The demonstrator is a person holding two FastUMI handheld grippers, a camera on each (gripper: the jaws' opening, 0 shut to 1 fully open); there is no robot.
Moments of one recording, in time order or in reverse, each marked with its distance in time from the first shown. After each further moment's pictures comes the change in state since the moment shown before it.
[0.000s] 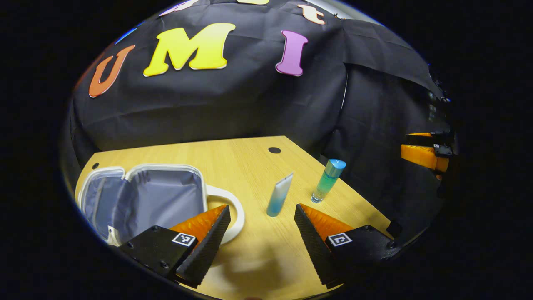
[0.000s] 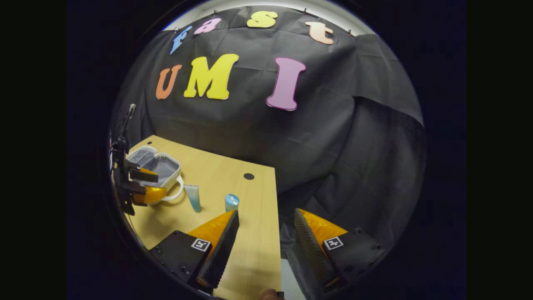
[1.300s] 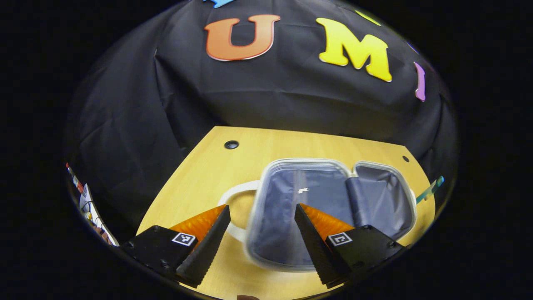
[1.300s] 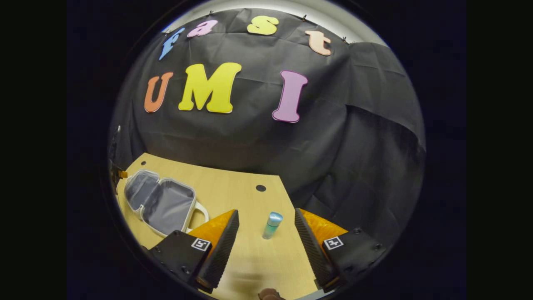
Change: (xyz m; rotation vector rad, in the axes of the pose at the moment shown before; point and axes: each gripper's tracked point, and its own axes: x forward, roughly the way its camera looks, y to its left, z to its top) left arm -0.189 0.437 -0.010 -0.196 0.065 0.497; right arm -0.033 0.138 0.073 0.104 -0.029 -0.150
